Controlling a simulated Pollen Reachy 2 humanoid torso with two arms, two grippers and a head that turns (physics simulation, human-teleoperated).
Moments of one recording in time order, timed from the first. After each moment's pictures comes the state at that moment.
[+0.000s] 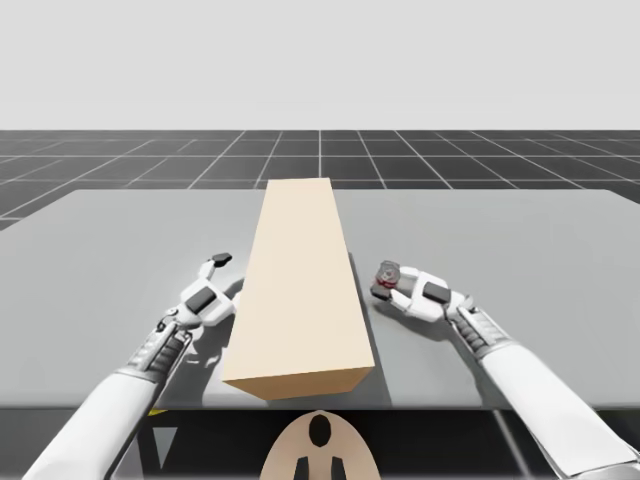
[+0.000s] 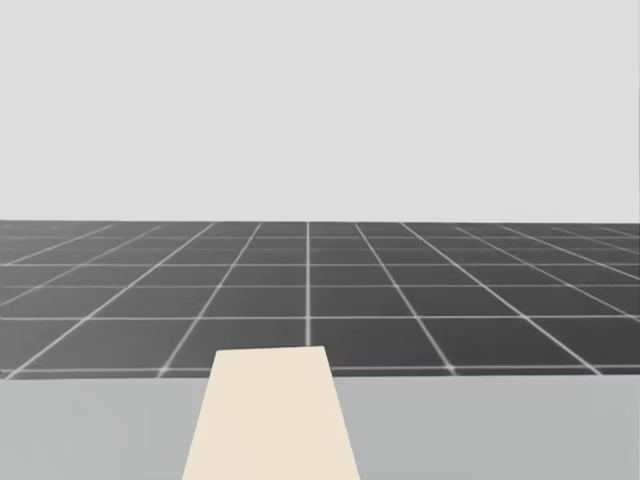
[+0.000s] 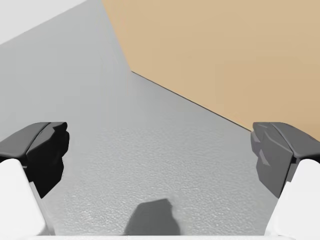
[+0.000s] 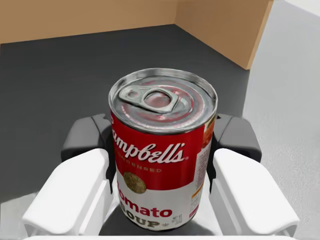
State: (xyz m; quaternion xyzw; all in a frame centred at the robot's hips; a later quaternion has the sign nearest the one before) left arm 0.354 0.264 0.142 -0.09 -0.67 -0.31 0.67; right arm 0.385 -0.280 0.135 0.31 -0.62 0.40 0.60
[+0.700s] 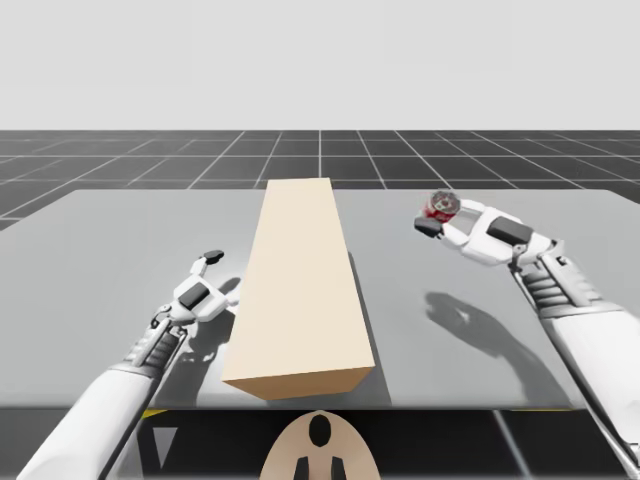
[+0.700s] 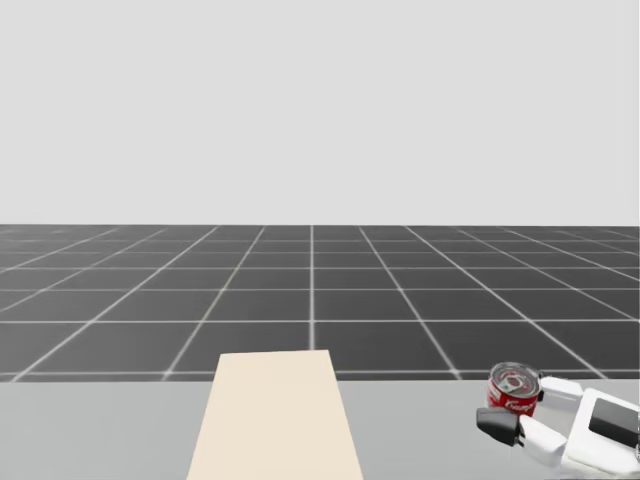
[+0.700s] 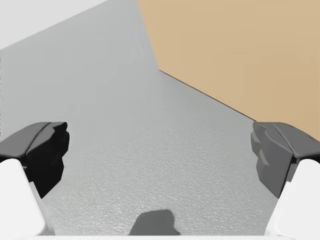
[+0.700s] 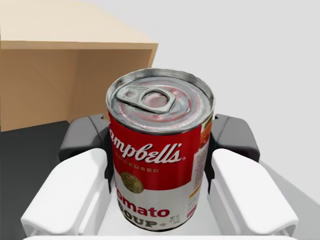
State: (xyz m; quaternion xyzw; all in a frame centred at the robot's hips) left arm 0.359 0.277 0.145 -0.08 -0.68 -0.28 0.68; right arm 0.403 -0.330 0.284 0.22 -0.71 0.38 0.55
